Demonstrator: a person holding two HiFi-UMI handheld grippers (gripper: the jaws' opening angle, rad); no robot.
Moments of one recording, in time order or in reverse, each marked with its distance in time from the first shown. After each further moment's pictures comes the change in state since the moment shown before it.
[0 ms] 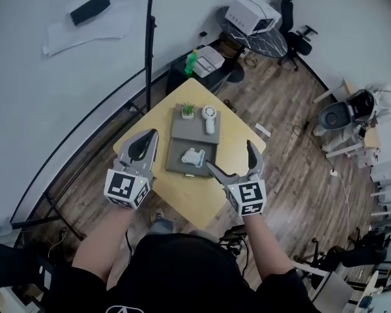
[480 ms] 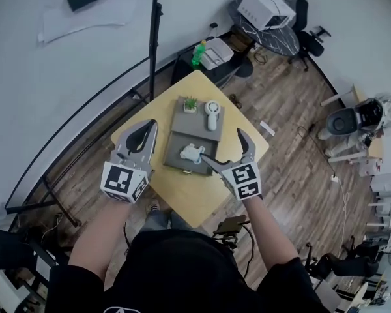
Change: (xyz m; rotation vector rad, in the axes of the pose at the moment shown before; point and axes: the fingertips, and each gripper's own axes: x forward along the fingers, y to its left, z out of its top) left arm 0.020 0.004 -0.011 0.017 0.017 0.060; right arm 0.061 -0.003 -0.041 -0.095 0.159 0.205
